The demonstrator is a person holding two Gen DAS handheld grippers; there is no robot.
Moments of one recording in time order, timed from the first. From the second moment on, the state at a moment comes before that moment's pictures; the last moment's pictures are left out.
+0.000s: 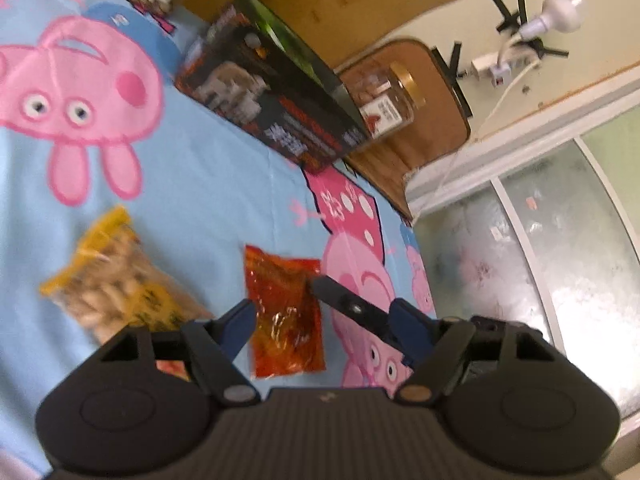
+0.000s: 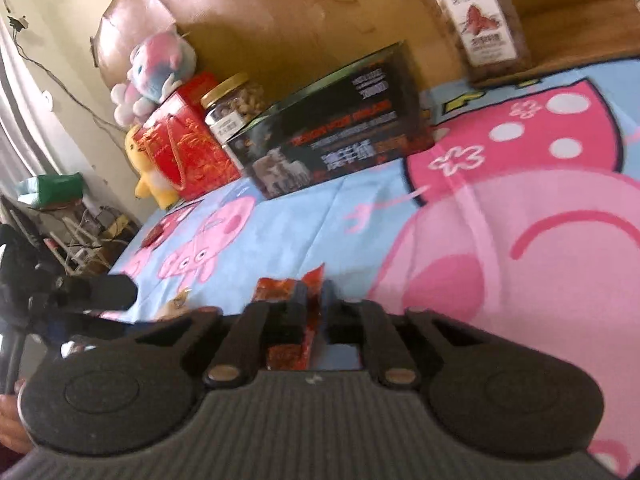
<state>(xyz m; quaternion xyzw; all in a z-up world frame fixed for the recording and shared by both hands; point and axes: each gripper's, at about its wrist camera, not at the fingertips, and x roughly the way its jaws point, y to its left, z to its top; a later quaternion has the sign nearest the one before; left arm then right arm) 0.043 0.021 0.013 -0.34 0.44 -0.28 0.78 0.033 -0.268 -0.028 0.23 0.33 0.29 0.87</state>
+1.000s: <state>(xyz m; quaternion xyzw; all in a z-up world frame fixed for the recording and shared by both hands) -0.017 0.094 0.015 -0.31 0.40 -0.24 0.83 -0.043 -0.201 -0.016 0.06 0.31 0.42 0.85</state>
